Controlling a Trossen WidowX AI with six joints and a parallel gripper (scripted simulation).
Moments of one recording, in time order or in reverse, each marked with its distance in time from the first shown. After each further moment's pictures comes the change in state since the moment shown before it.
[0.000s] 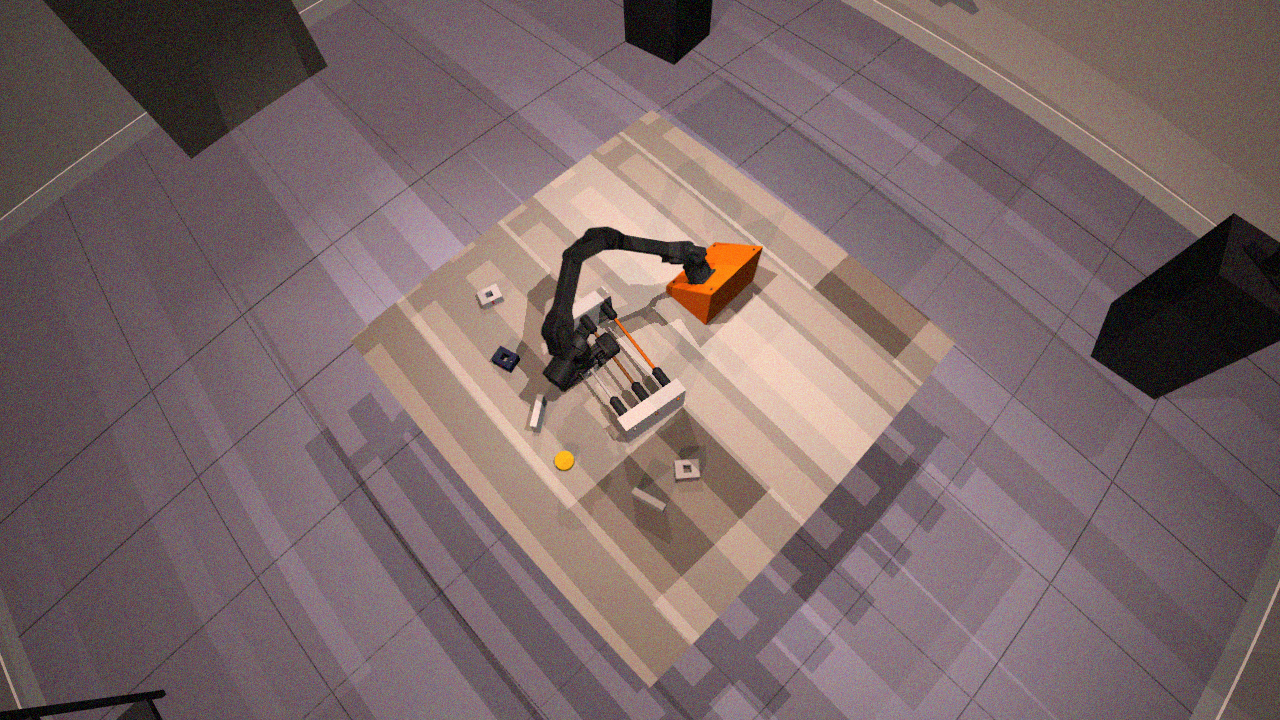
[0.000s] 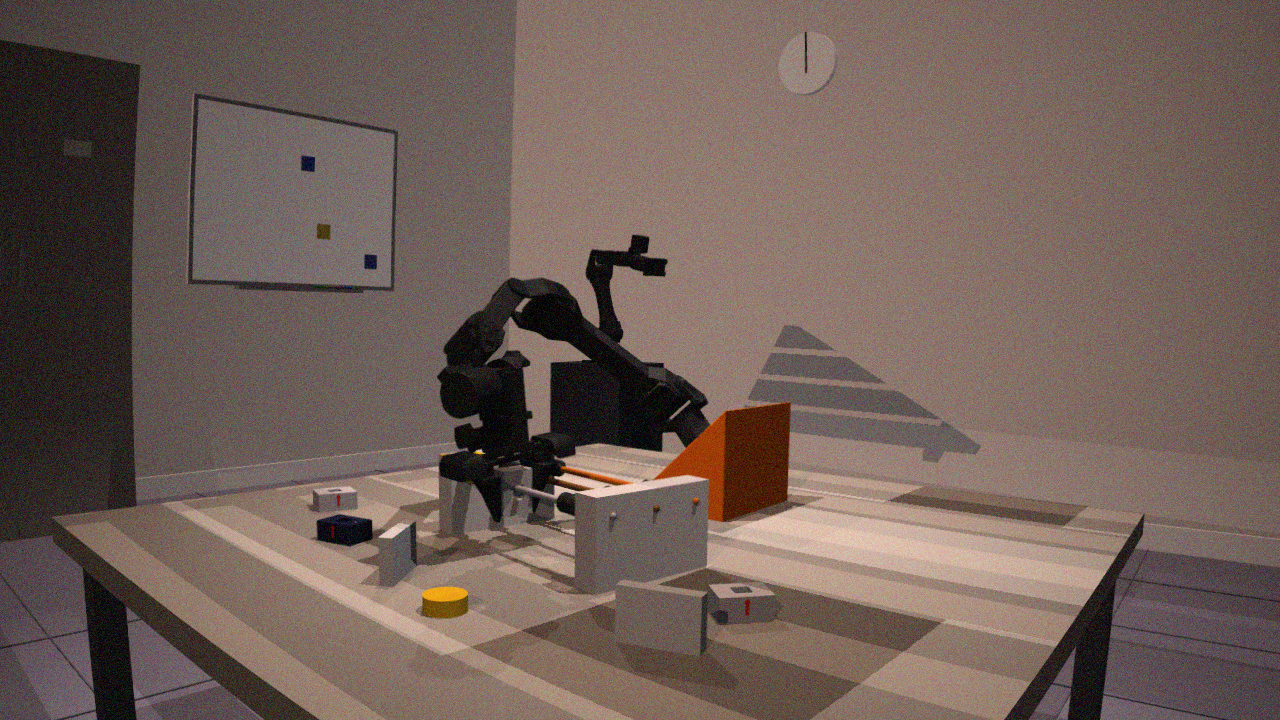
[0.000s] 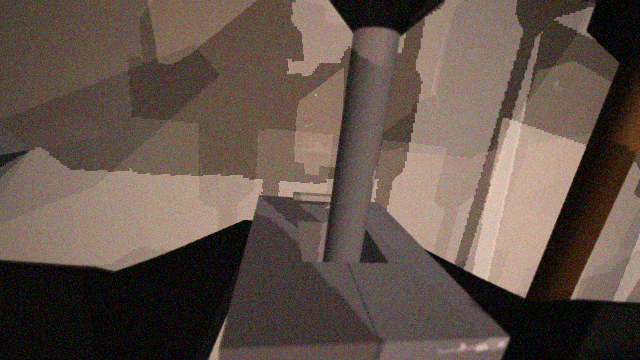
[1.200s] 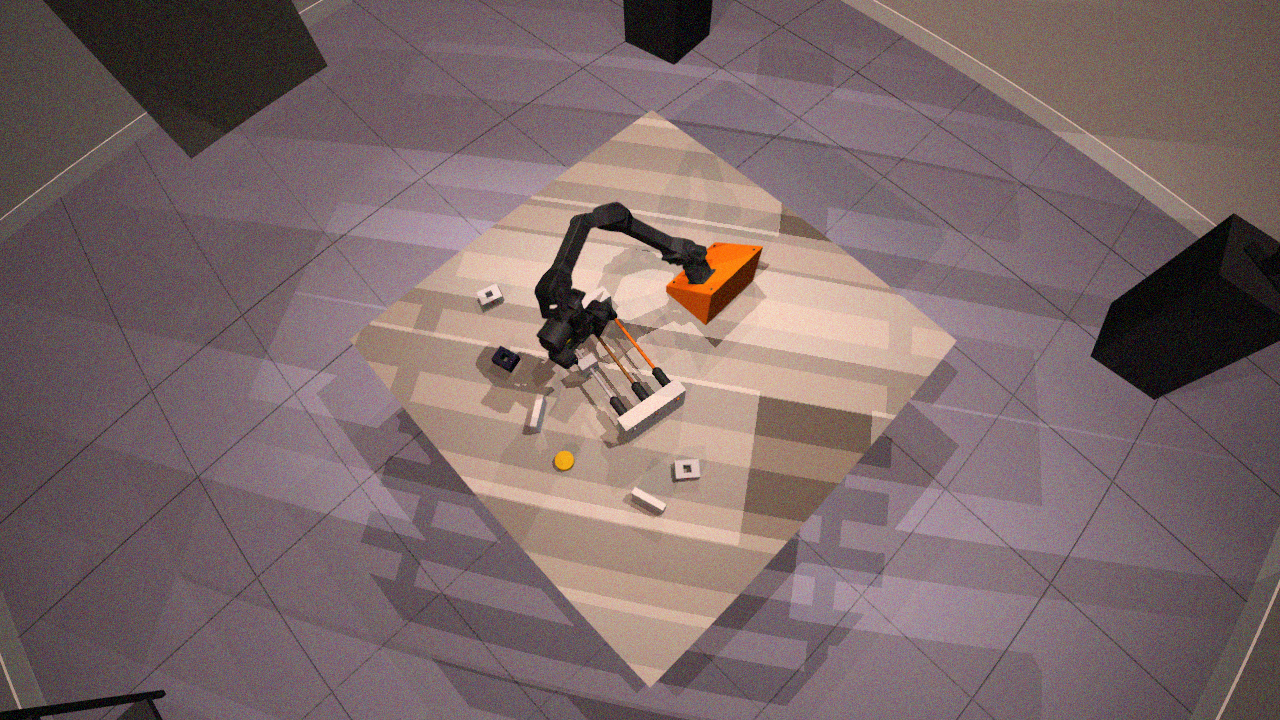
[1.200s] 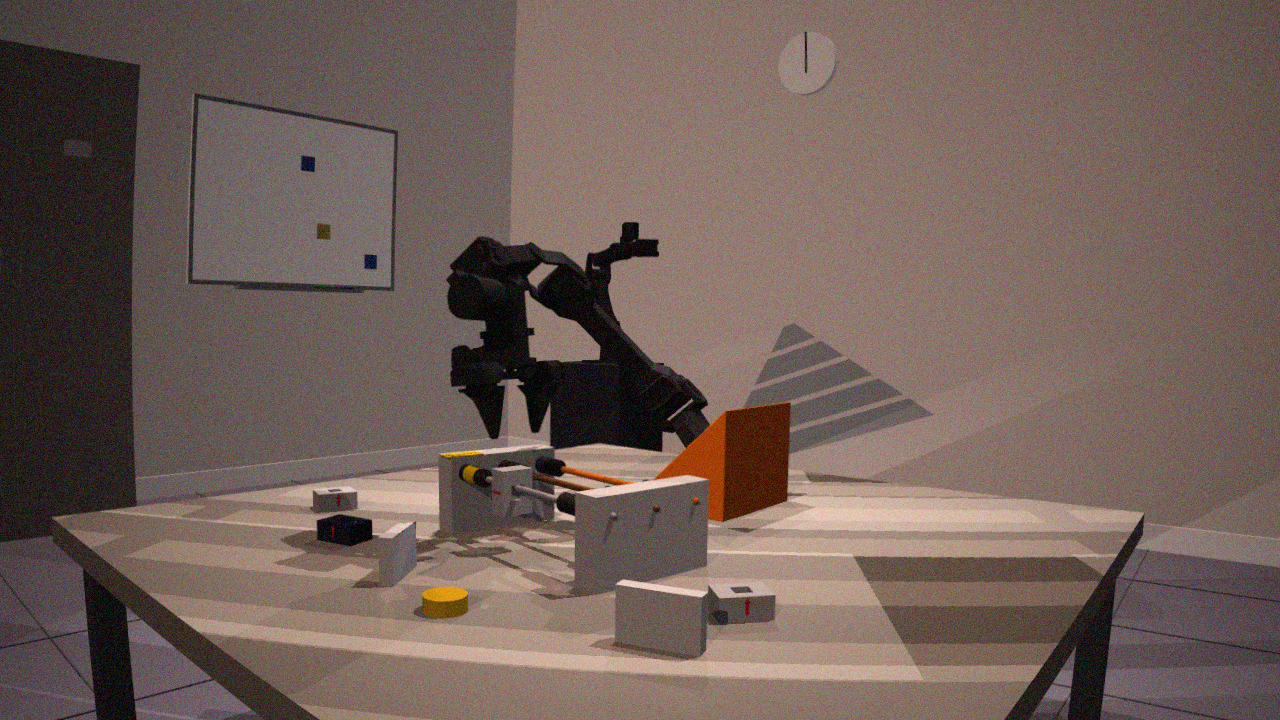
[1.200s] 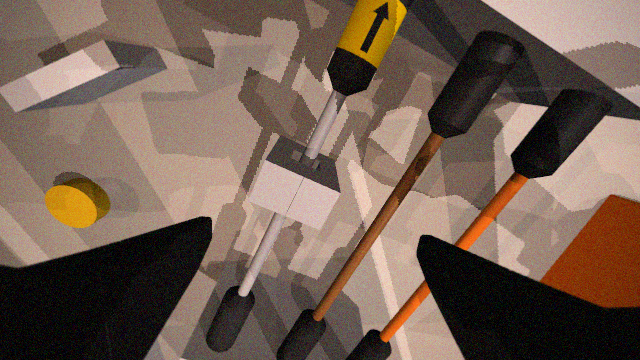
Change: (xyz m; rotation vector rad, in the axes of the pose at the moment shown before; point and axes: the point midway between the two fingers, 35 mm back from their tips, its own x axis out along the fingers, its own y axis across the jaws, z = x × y) arm -0.108 -0.024 0.017 -0.340 0.107 0.099
